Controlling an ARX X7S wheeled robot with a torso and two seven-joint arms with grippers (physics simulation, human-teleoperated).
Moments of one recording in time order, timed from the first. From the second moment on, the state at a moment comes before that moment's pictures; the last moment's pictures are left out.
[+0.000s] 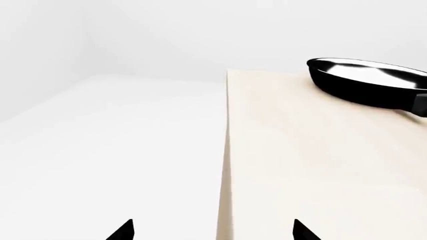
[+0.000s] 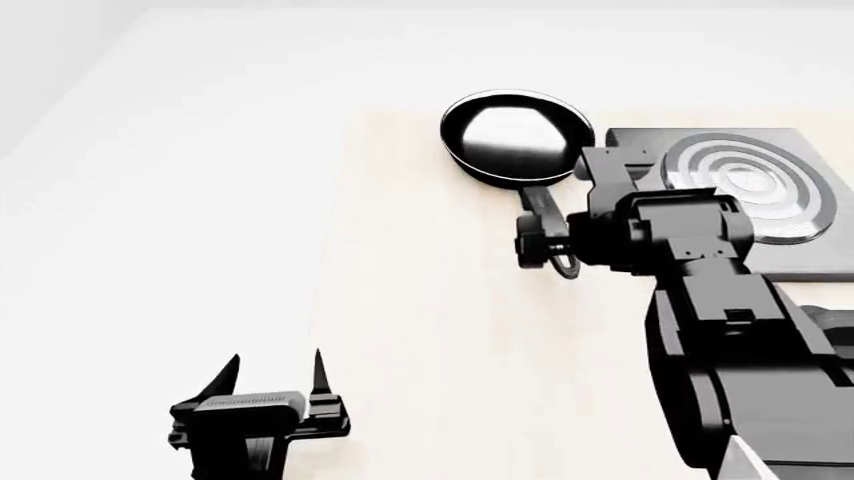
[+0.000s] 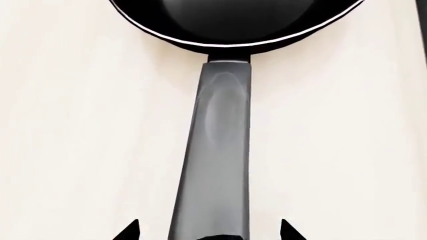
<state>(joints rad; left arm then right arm) -0.04 -0.32 0.36 0.00 -0.36 0.13 -0.38 1.42 0.12 -0.14 1.31 0.01 0.81 -0.36</state>
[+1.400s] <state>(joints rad) -0.05 -0.33 0.38 0.00 -0.36 0.13 -0.40 1.15 0.17 -0.10 0.58 0.03 1.10 -0.33</state>
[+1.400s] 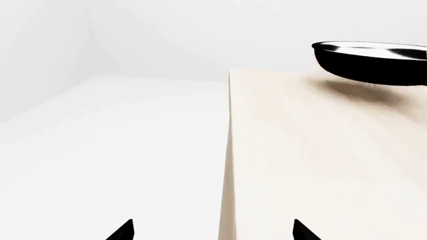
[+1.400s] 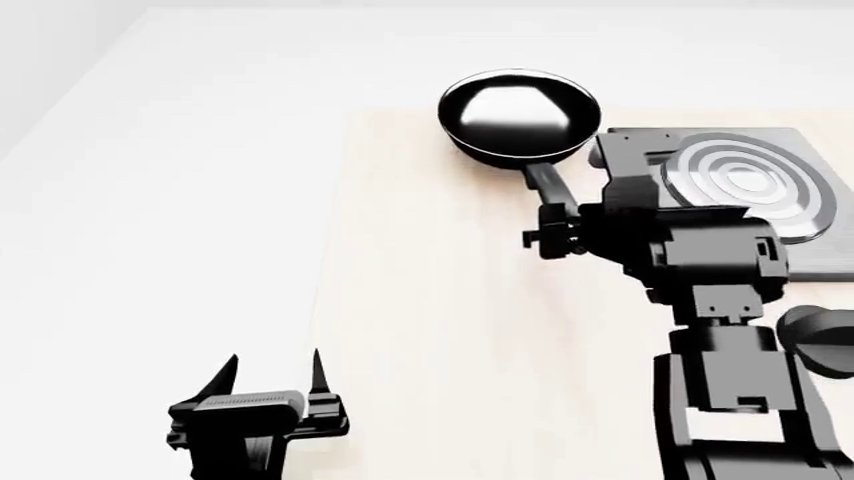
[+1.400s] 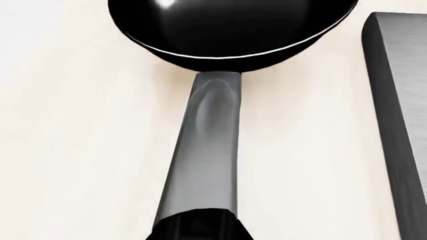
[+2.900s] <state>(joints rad) -0.05 -0.34 0.39 0.00 -0.37 0.14 -0.41 0.82 0.36 0.23 -0.27 0.10 1.49 -0.30</state>
